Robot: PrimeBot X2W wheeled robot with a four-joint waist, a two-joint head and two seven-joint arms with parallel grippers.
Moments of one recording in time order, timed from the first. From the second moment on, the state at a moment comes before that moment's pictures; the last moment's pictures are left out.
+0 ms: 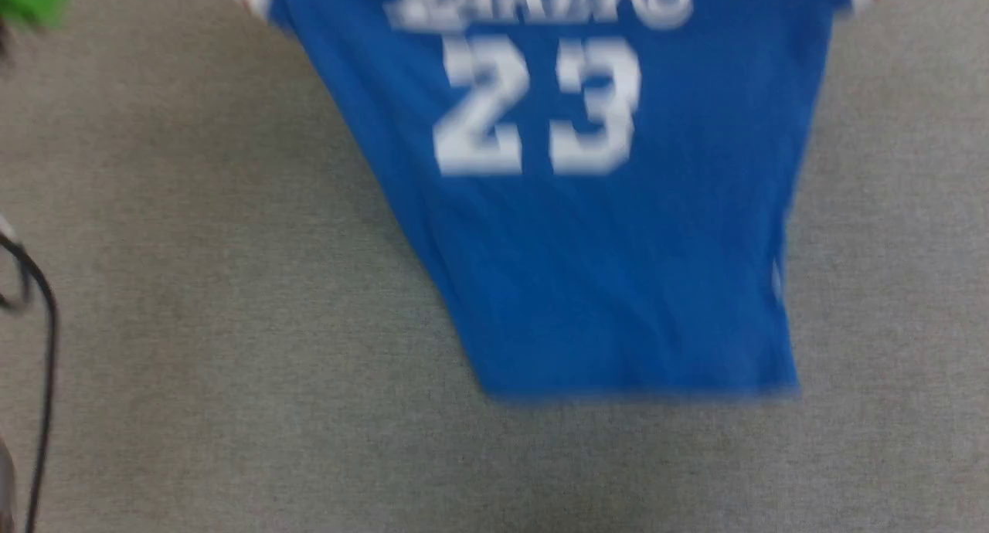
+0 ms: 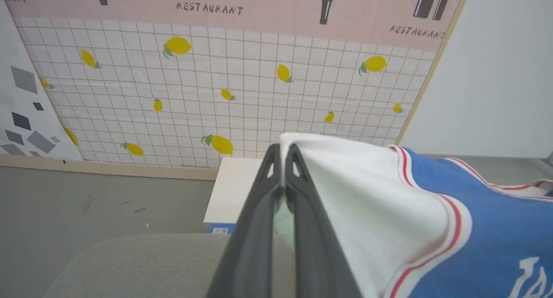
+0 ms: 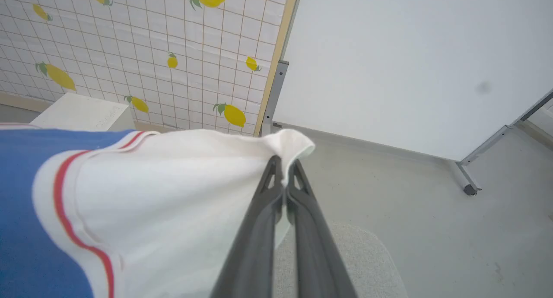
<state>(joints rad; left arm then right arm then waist) -0.98 0.54 -0.14 0.21 -0.67 0.04 0.34 -1.10 -0.30 -0.09 0.30 -0.01 0.13 0.63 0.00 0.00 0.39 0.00</state>
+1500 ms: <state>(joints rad) -0.04 0.40 -0.10 0.07 -0.82 0.16 0.25 -0.33 -0.23 -0.13 0.15 0.21 0.13 0.49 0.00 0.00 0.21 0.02</state>
